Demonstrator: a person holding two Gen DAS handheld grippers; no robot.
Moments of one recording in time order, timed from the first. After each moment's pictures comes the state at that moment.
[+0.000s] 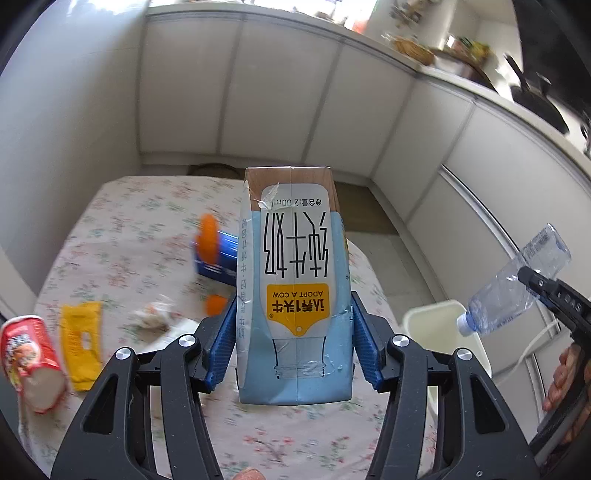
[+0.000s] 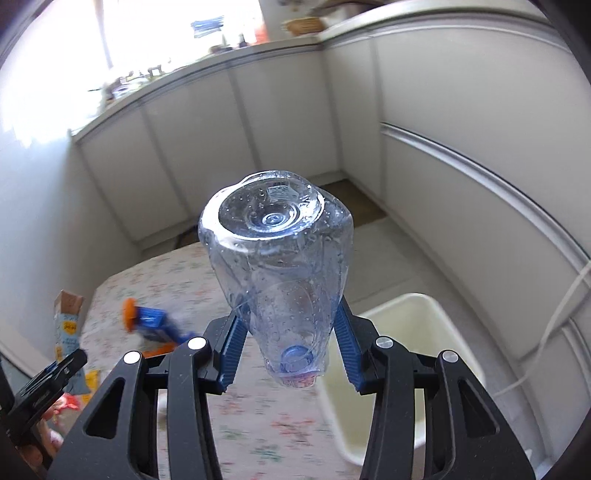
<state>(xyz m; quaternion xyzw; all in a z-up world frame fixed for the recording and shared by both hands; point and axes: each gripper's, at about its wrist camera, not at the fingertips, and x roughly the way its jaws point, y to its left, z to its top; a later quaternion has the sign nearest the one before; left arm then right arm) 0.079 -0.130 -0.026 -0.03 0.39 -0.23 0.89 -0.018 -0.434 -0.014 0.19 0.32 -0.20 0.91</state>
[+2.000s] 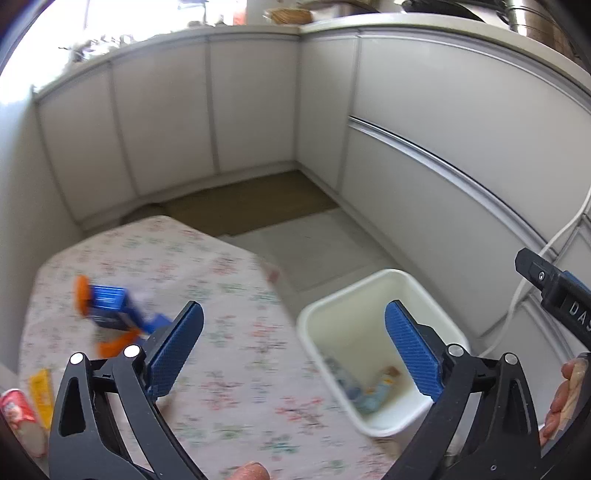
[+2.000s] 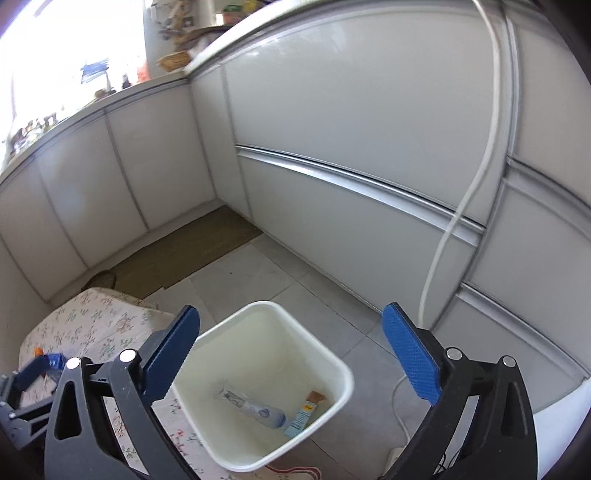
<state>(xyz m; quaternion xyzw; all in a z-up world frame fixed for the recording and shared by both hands) 0.028 -0.314 -0.027 0.12 0.34 -0.30 0.88 -0.100 -0.490 -0.027 0.19 0.28 -0.37 0.86</state>
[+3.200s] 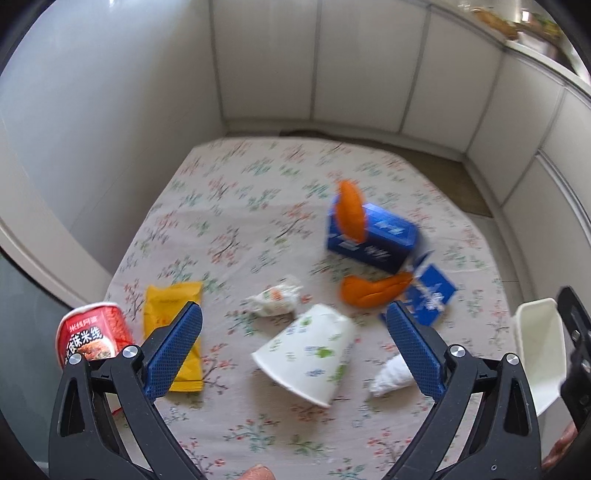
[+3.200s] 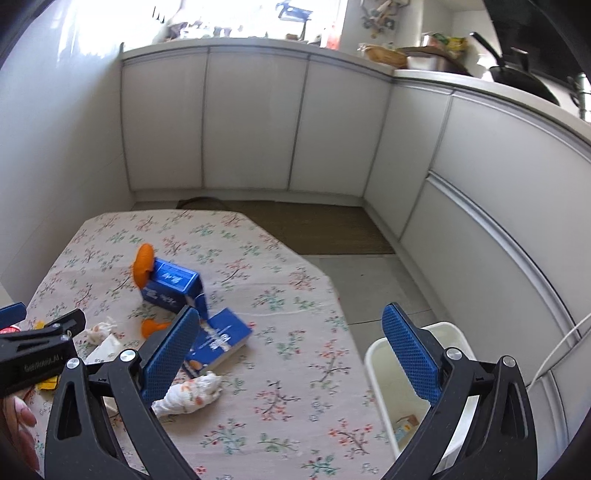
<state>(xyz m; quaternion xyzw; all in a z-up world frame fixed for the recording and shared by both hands) 0.153 -0.056 -0.077 0.02 0.46 -0.06 0.88 0.061 -0.246 -0.043 0.01 0.34 -0.17 0.93</state>
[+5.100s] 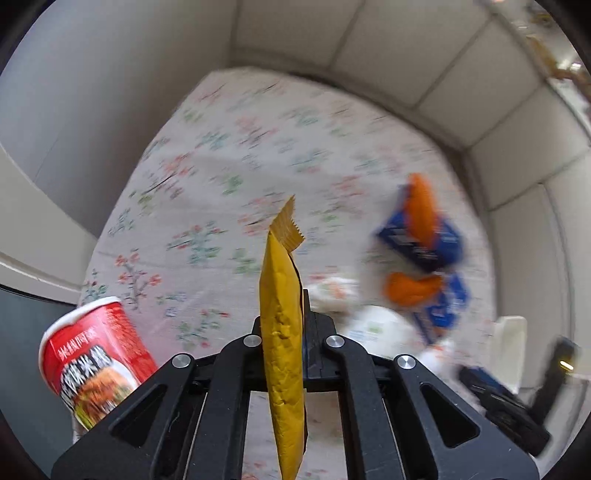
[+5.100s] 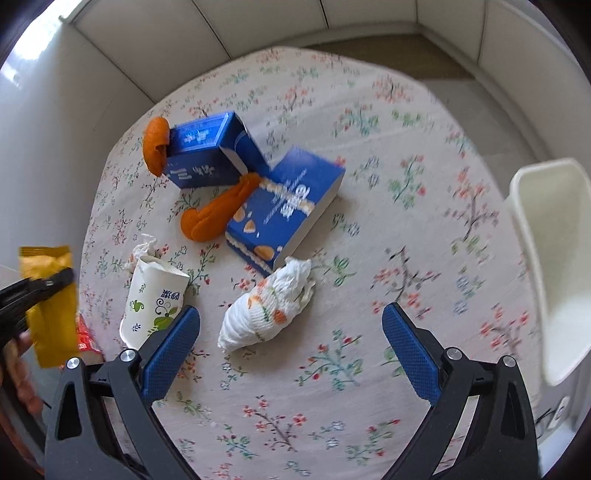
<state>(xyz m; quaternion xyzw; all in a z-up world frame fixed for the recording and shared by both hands) 0.191 0.047 -0.077 -0.09 0.56 -0.12 0.81 0.113 -0.250 -0.167 0.26 0.57 -0.04 0.78</state>
